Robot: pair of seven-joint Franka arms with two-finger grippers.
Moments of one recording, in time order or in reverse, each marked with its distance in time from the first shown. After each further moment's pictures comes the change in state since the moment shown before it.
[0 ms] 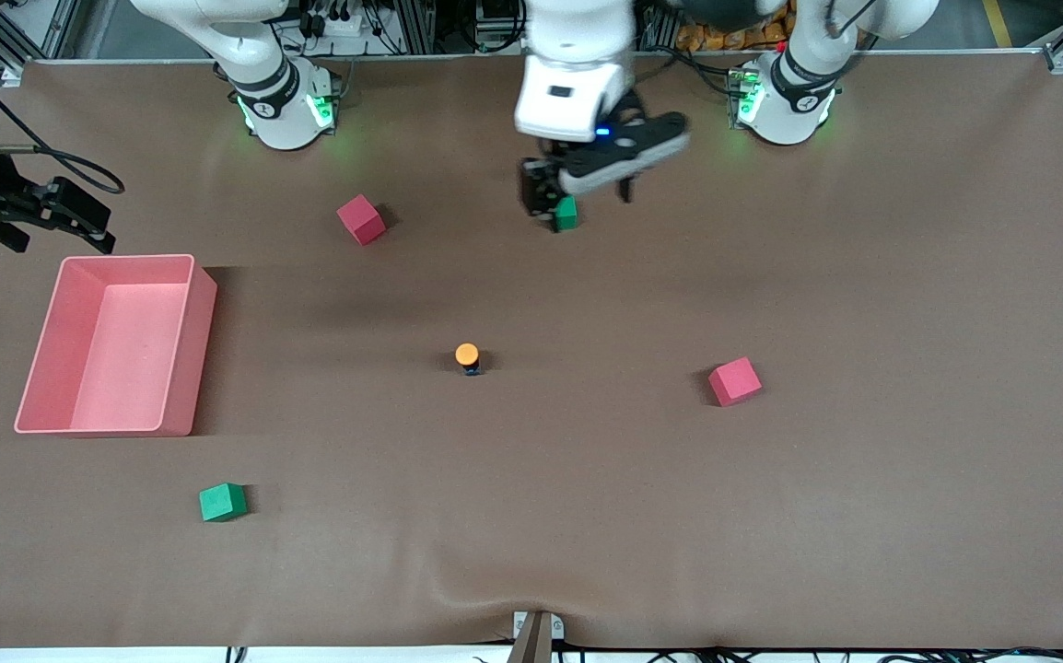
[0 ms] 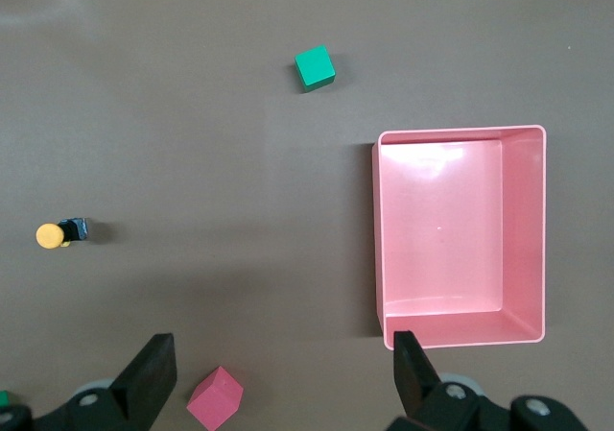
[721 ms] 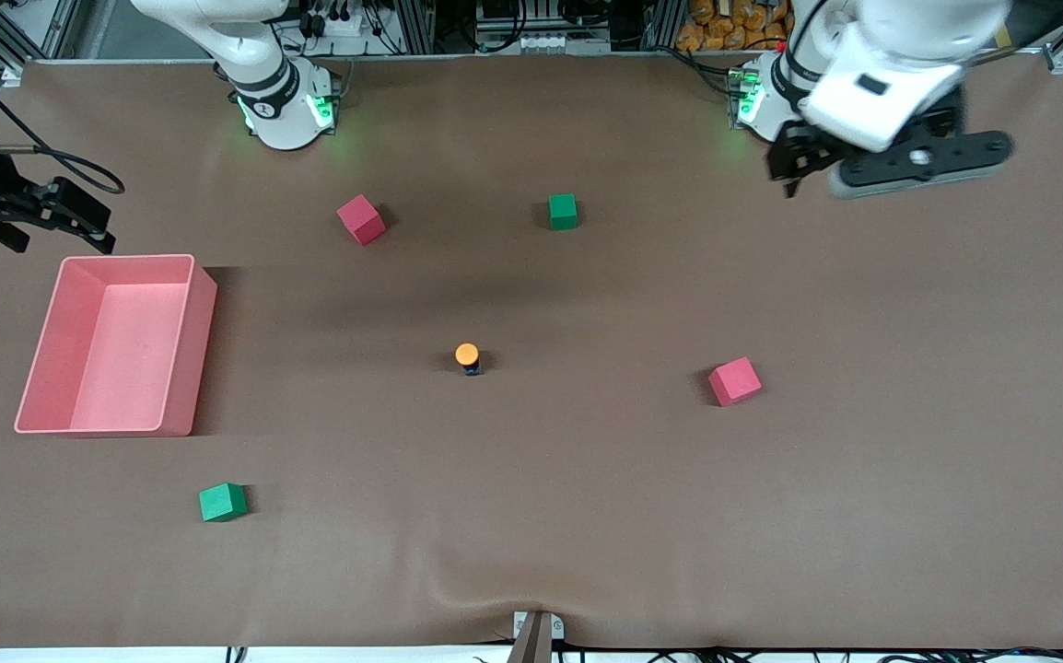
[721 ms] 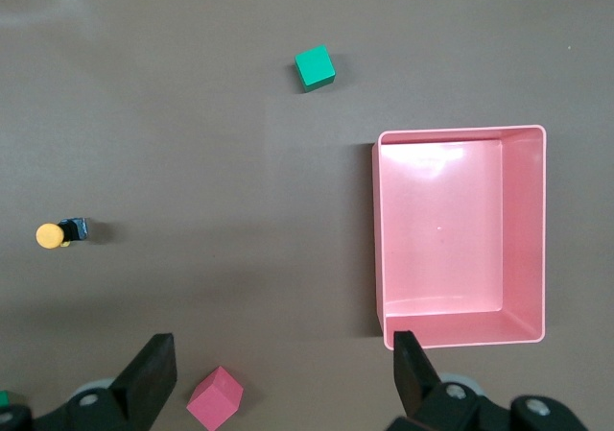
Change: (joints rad) left arm 0.356 -0.190 0.003 -0.038 -0.068 -0.323 0.769; right arm 0.000 0.000 0.000 0.000 0.000 0.000 0.000
